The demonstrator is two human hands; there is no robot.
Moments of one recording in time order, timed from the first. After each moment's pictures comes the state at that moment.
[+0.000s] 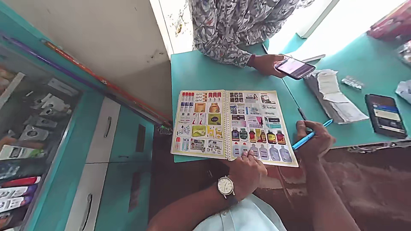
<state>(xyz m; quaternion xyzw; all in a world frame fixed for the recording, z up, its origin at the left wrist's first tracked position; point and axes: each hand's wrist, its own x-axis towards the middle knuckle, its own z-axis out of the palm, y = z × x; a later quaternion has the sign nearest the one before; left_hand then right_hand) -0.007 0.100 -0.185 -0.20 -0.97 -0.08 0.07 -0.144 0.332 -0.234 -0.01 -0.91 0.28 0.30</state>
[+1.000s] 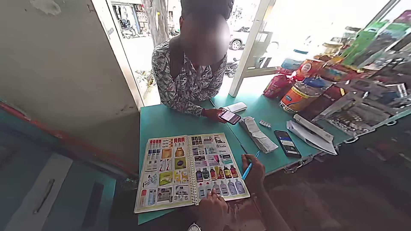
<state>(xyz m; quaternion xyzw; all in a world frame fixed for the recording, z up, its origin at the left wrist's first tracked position) -0.013 0.107 -0.158 -0.17 -0.97 -0.10 -0.14 -0.148 0.327 -0.236 -0.04 -0.90 0.26 0.33</state>
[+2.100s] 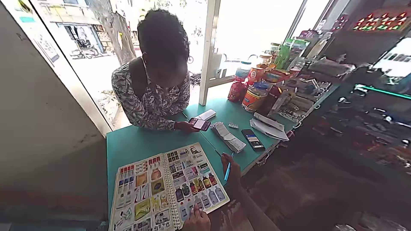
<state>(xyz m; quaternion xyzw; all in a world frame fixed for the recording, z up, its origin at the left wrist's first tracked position) -0.005 0.115 -0.189 -0.16 -0.98 -0.06 0.00 -0.153 0.335 -0.233 -0.09 -0.87 0.35 0.34</state>
